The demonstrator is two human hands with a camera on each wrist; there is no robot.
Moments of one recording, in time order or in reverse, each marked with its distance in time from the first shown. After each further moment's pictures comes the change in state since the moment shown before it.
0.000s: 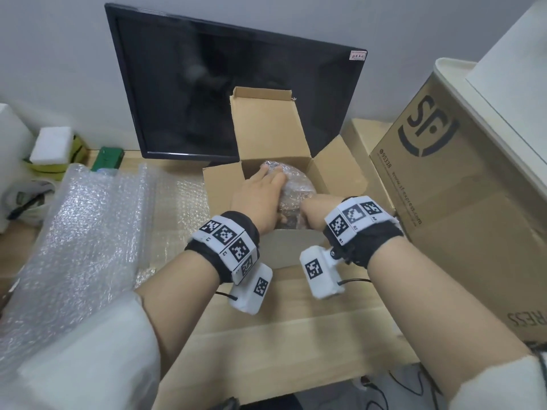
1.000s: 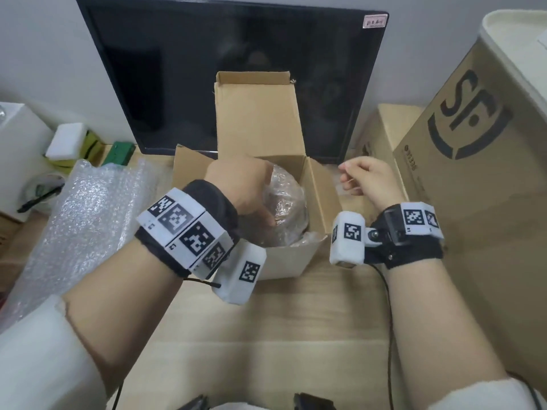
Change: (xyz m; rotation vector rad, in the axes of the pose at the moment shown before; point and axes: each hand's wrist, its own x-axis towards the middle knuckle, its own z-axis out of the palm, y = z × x) left_hand 0.040 0.042 -0.045 0.151 -0.340 -0.351; right_hand 0.061 0.123 0.020 1.403 0.595 -0.081
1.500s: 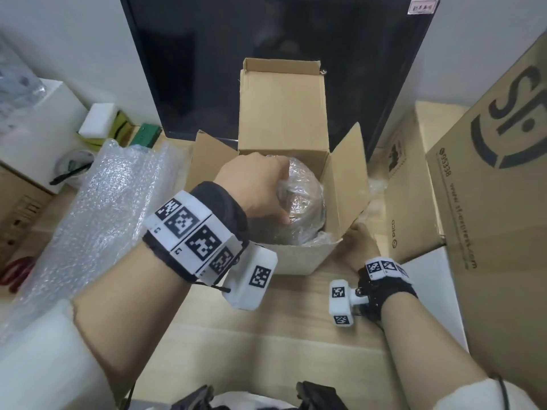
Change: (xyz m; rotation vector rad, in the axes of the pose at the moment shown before) left_hand -0.001 -0.006 0.012 -0.063 0.054 -0.020; right_hand -0.003 0.152 0.051 -0.630 -0.186 0.194
